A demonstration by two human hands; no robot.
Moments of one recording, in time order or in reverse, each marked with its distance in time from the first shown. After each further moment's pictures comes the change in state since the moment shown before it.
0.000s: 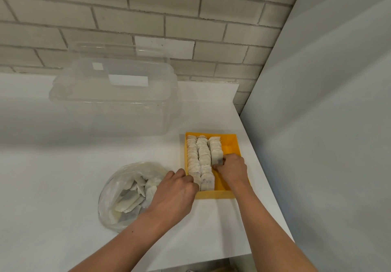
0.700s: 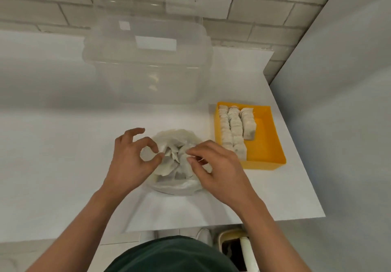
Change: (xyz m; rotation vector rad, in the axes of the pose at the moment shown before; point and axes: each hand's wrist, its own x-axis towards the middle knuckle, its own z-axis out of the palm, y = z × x) left_hand -0.105 -0.111 -0.054 -0.532 0.076 -0.752; right_hand -0.158 -0.102 0.000 0.347 0.015 -0.834
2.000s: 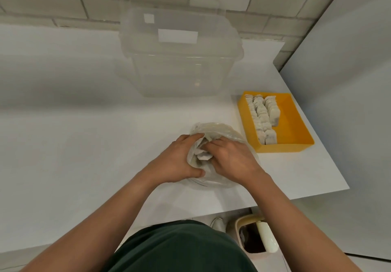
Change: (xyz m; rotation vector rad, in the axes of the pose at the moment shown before) left_hand 0.016 -0.045 -0.027 -0.101 -0.657 0.182; right_hand 0.022 -0.015 0.088 -0.578 -0.284 0.016
